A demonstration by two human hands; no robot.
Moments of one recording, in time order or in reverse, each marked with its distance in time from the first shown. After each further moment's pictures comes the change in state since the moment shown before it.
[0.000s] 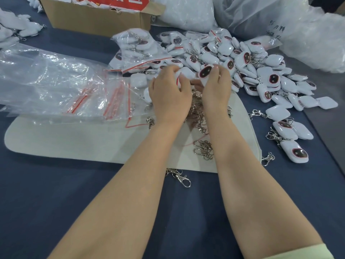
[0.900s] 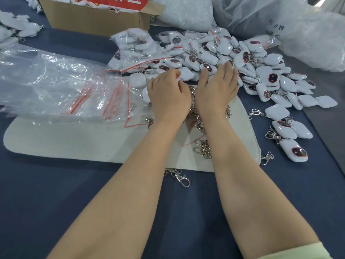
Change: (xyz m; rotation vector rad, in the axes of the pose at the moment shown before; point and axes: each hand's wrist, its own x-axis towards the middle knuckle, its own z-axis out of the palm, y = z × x) left_hand 0.001 -0.003 0.000 0.228 -0.104 -0.001; right_hand 0.000 0.006 -0.005 -0.913 0.077 -0.219
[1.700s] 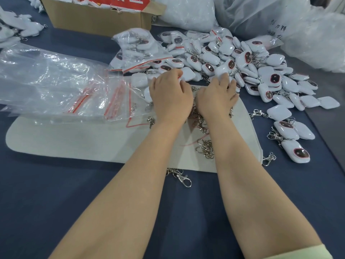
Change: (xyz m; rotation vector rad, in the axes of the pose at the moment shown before) left_hand 0.001 -0.001 0.001 -0.006 0.003 0.004; right_hand 0.001 0.009 0.004 -0.245 -0.209 0.040
